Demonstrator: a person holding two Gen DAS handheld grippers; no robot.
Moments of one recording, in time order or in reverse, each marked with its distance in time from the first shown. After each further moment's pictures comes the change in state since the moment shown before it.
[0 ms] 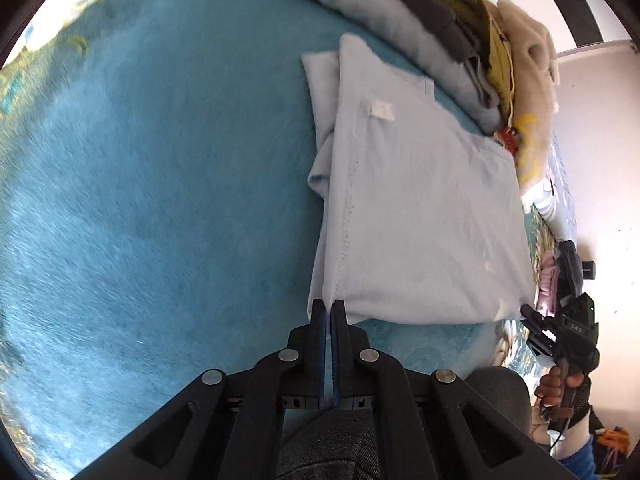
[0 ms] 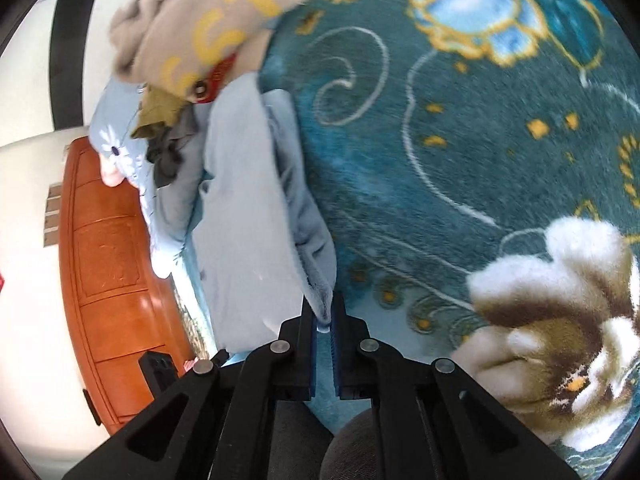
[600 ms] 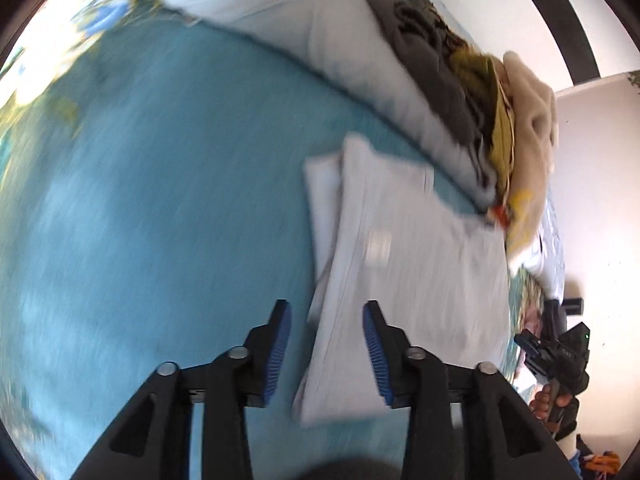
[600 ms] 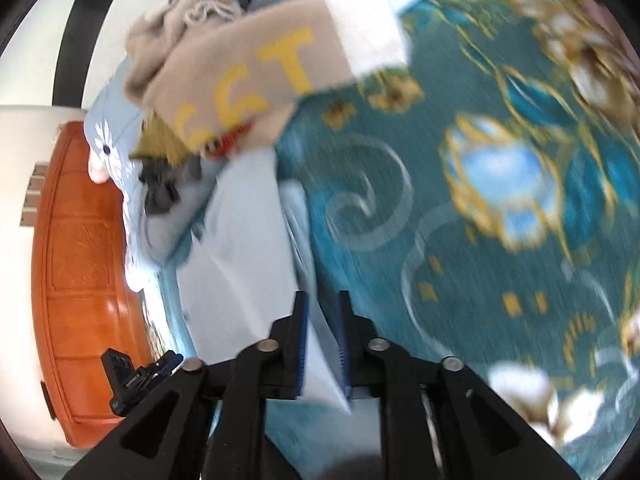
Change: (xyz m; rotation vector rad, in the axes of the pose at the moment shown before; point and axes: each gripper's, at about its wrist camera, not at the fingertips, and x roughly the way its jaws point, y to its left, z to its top) left arm -0.022 0.007 0.070 -0.032 -0.152 -0.043; right arm -0.023 0.038 0.070 -0.163 -0.117 -0.101
